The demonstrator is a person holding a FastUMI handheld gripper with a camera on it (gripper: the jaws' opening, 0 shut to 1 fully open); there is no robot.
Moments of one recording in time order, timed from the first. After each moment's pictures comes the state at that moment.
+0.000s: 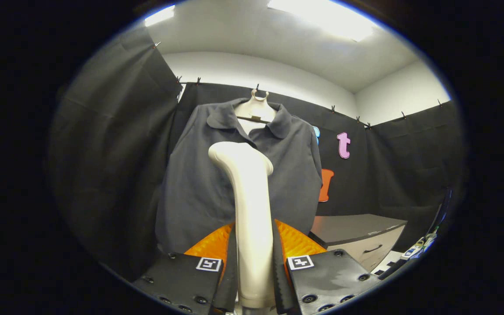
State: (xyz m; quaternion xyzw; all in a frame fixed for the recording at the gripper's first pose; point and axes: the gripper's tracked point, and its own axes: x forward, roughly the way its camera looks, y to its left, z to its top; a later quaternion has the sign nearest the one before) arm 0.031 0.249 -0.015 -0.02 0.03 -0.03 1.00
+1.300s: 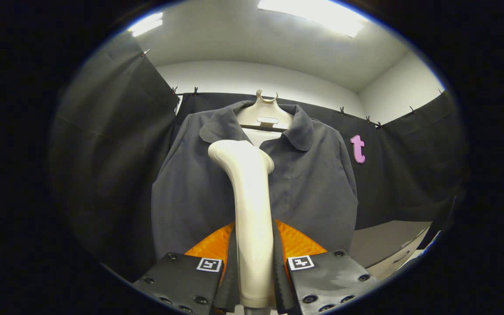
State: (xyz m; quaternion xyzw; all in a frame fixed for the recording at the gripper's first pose) arm 0.149 0.259 -0.014 0.00 0.00 -0.02 1.00
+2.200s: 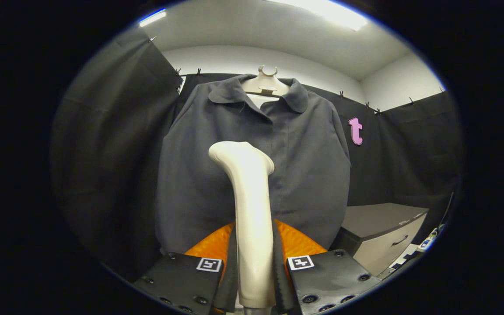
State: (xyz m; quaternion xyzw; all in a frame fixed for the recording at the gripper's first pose) arm 0.093 0.265 -0.097 -0.01 0.08 -0.01 1.00
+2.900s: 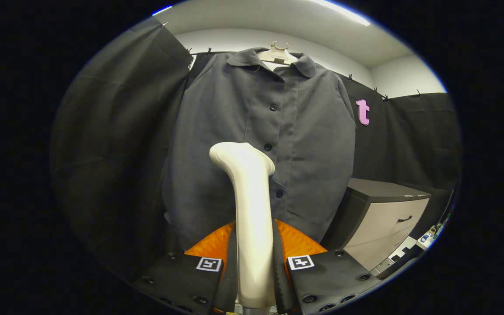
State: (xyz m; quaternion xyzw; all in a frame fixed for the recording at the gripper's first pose) arm 0.034 0.280 -0.183 -0.03 0.15 0.00 0.99
